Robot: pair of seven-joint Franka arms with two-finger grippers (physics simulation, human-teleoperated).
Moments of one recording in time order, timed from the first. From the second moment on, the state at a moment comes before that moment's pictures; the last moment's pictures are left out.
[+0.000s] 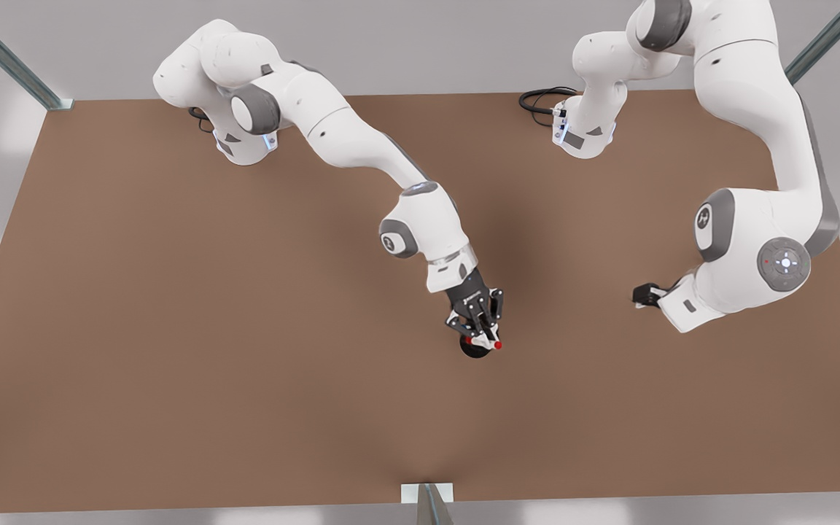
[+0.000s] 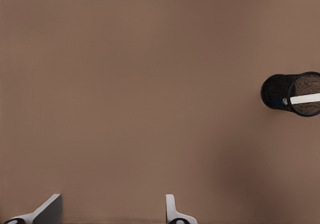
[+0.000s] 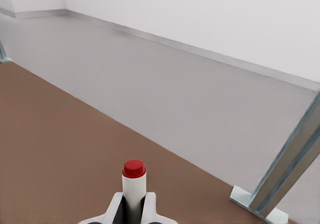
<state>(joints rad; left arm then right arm) -0.01 0.39 -0.08 -1.44 0.03 1.71 0.16 1.01 1.07 -0.45 -0.91 0.00 2.86 0.34</state>
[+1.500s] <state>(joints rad) -0.01 0.40 -0.08 -1.40 0.04 1.65 0.03 -0.10 0.10 0.11 -1.52 0.01 1.74 0.37</state>
